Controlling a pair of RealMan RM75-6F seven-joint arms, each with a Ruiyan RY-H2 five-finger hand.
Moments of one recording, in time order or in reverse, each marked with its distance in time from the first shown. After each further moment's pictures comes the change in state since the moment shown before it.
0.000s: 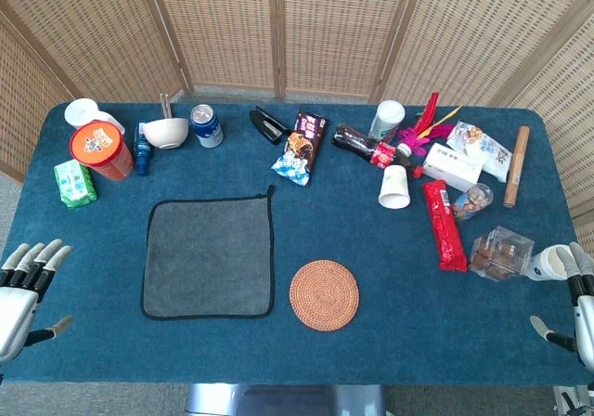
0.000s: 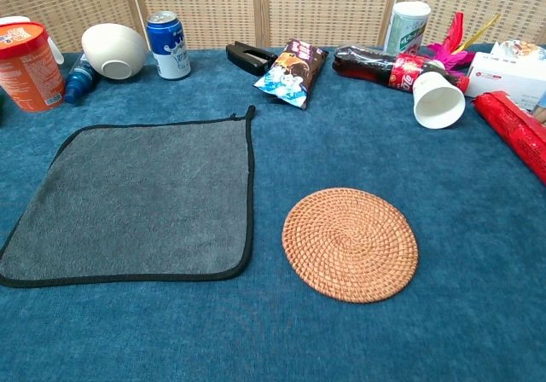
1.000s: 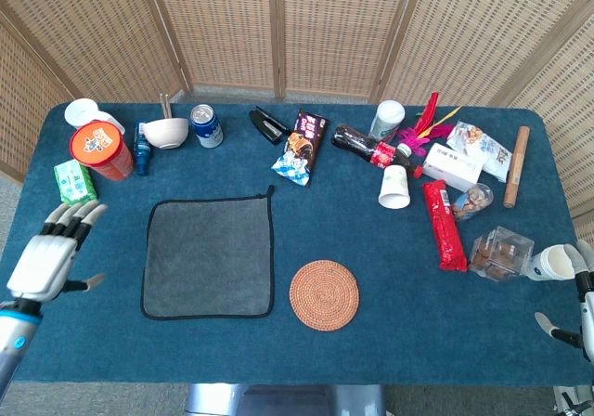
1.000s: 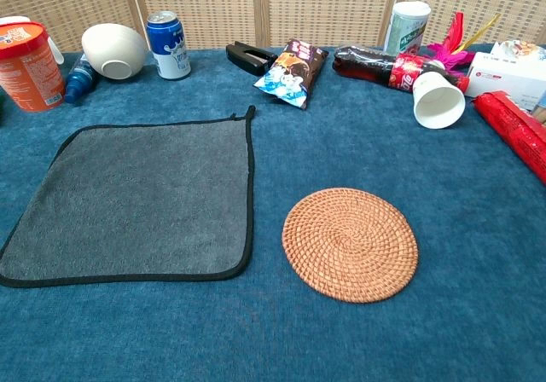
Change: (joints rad) left arm -0.246 -0.035 -0.169 -0.029 -0.268 -0.336 0.025; right arm 0.010 0.009 0.019 0.006 0.050 -0.027 0.031
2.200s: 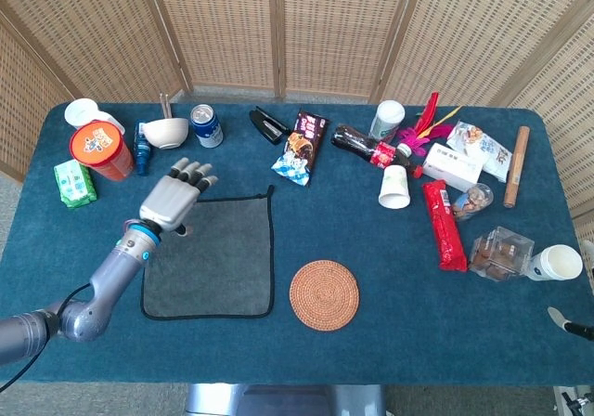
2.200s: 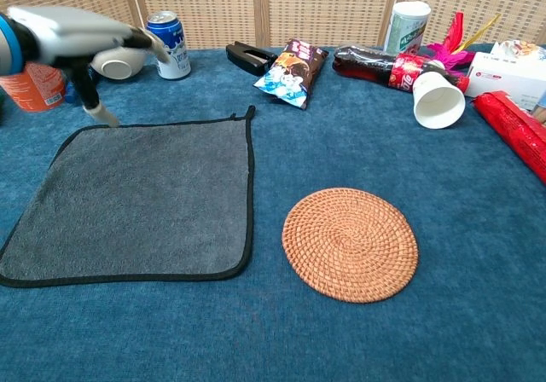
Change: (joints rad) left arm -0.550 -0.300 -0.054 0.248 -0.393 -0.395 0.422; right arm 0.022 0.015 0.032 0.031 0.107 -0.071 0.060
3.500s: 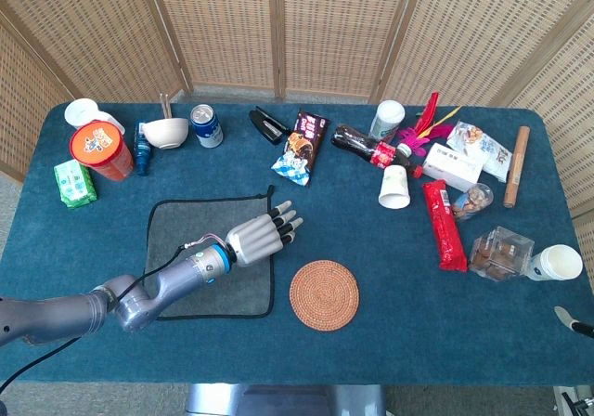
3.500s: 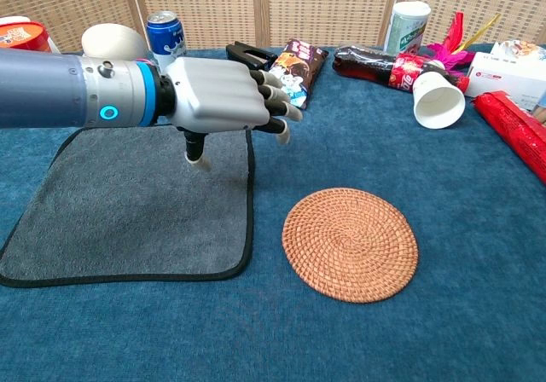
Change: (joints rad) left arm -0.250 -0.176 0.076 0.133 0.360 -0.204 0.146; right arm -0.010 0.017 0.009 -0.002 0.011 0.012 0.038
